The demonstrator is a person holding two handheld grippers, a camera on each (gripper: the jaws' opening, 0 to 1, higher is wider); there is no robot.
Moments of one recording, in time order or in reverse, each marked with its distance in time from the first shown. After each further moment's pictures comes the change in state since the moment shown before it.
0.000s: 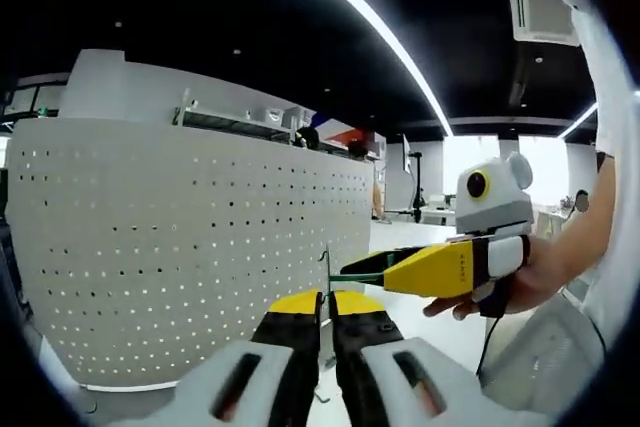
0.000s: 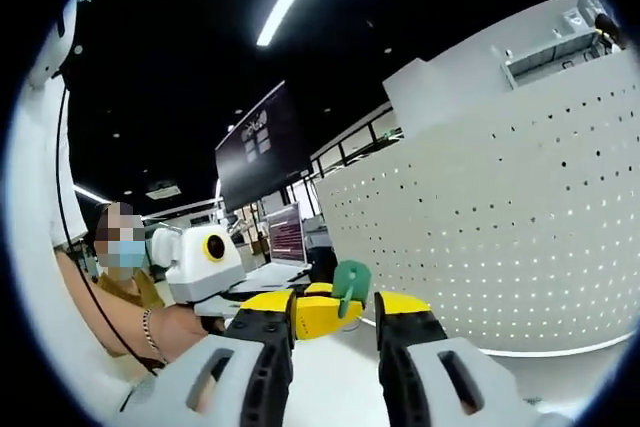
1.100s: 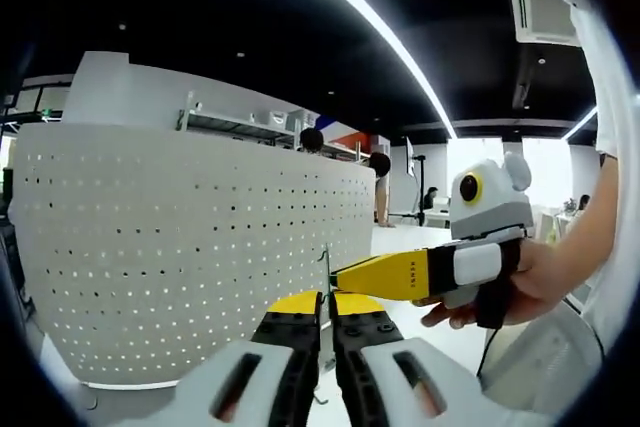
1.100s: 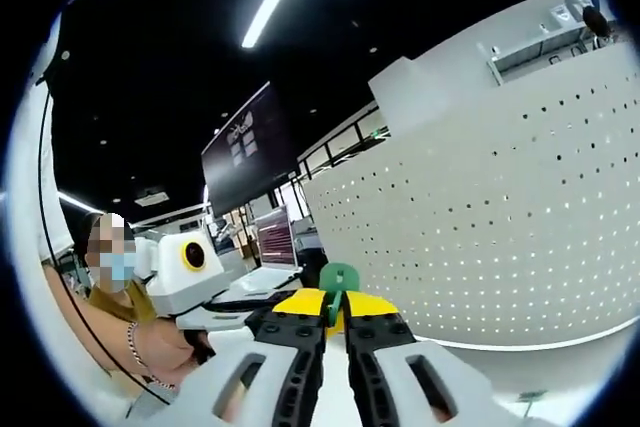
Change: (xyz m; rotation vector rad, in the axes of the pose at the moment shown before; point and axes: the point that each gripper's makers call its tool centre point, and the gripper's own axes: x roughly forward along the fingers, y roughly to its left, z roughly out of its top) left arm -0.002 -0.003 0.005 0.000 -0.013 0.019; right arm 0.008 -0.004 0.002 0.040 -0.007 -0.063
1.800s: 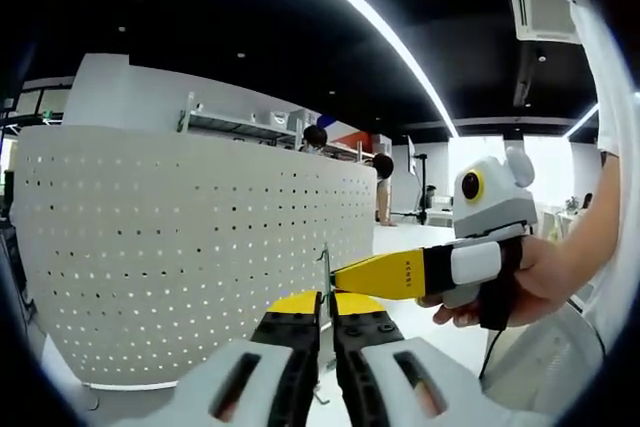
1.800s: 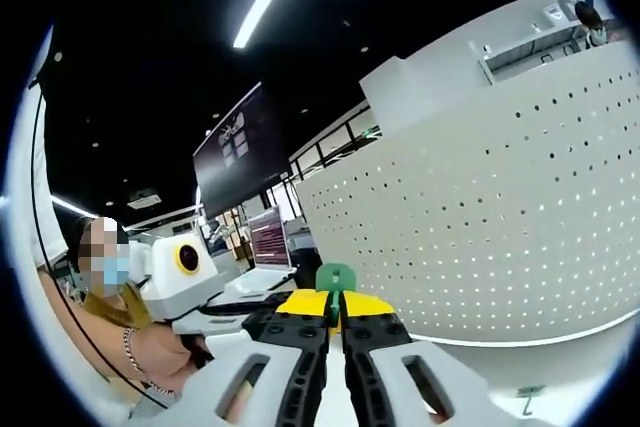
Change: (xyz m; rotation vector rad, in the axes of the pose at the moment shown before) left arm 0.001 0.002 0.000 0.000 0.009 0.006; right arm 0.001 -0.003 -0.001 0.004 0.009 -0.035
